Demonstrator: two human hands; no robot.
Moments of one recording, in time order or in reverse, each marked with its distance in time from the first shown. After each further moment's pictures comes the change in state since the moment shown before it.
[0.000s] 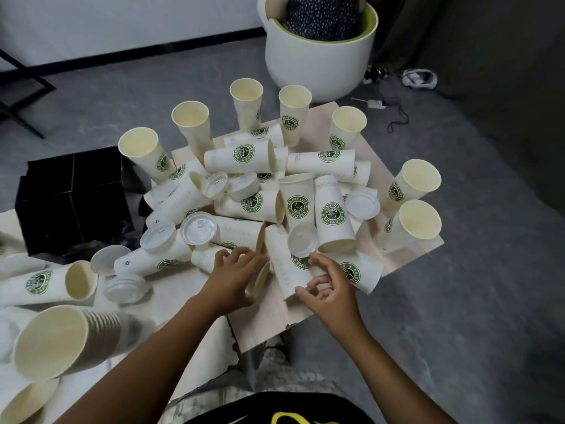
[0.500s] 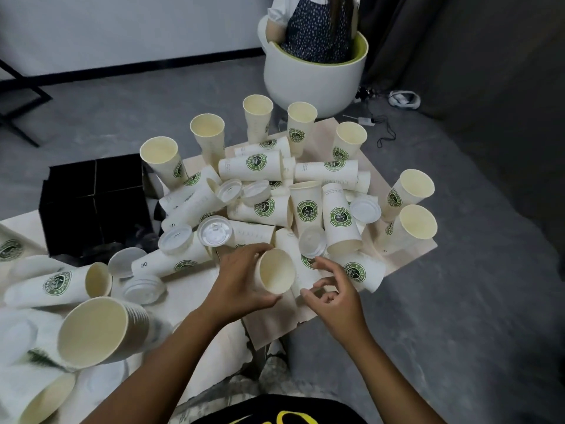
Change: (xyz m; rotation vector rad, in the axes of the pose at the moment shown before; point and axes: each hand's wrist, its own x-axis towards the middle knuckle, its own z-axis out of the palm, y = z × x) left_hand -0.047 0.014 -0.045 -0.596 0.395 0.001; right_hand -0.029 -0.028 0.022 0.040 0.067 0.029
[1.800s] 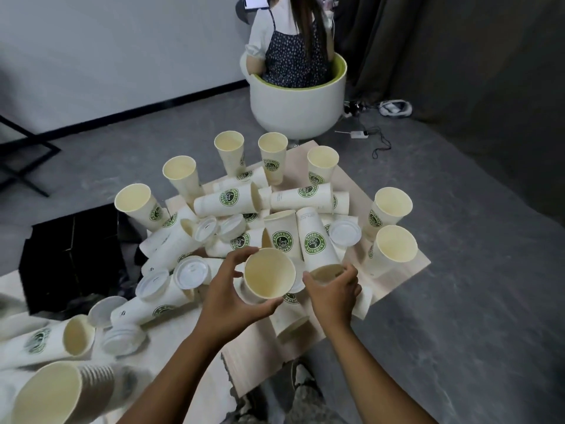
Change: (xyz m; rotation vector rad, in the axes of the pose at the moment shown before) left_hand 0.050 0.081 0.008 -0.137 0.156 -0.094; right_hand 0.100 0.031 -0.016 -0.327 0.502 0.223
